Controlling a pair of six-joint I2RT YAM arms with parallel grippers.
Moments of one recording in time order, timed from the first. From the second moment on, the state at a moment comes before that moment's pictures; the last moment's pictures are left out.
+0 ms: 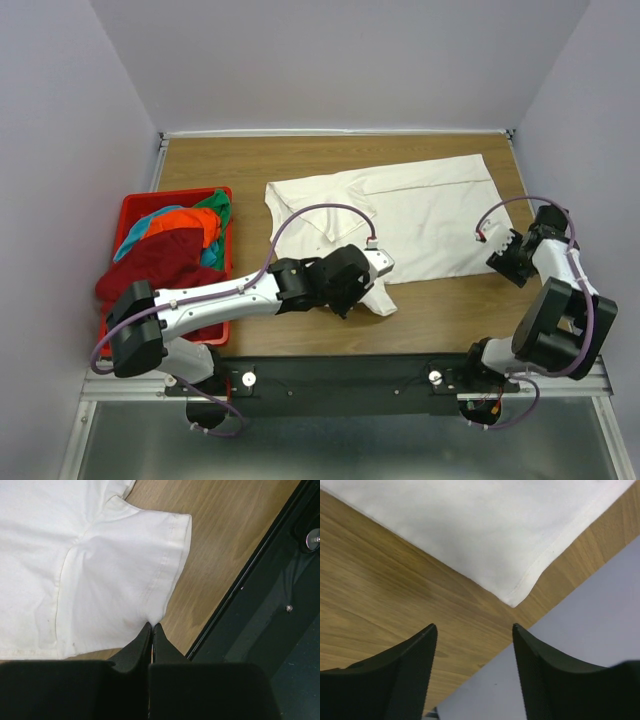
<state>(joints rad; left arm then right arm) -1.17 1.39 1.06 -0.50 -0.03 -0.19 -0.46 1.36 0.80 -0.61 -0.11 -1.33</state>
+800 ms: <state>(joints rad) -1.14 1.41 1.06 -0.50 0.00 -0.19 -0.47 1.65 0.91 -0.56 -0.02 -1.69</state>
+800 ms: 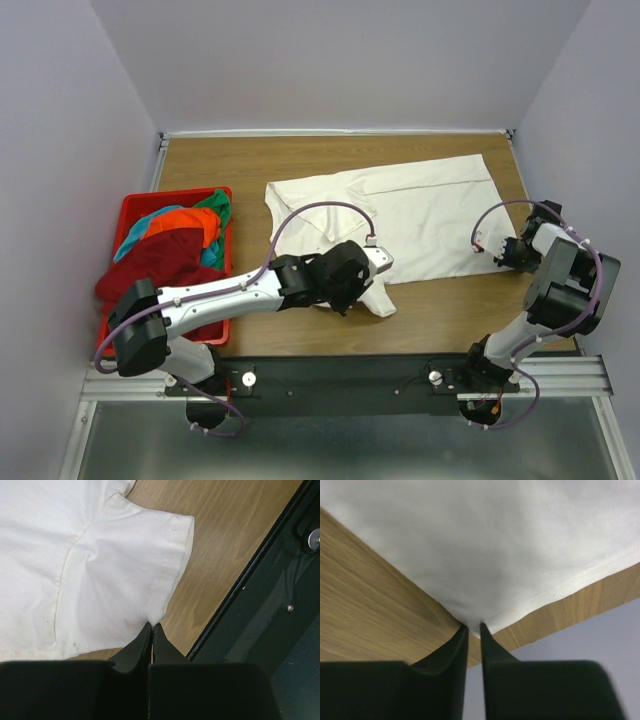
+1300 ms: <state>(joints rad) -1.07 1.41 1.13 -0.52 0.01 -0.15 -0.47 1.63 0.92 -0.53 -0.07 -1.63</state>
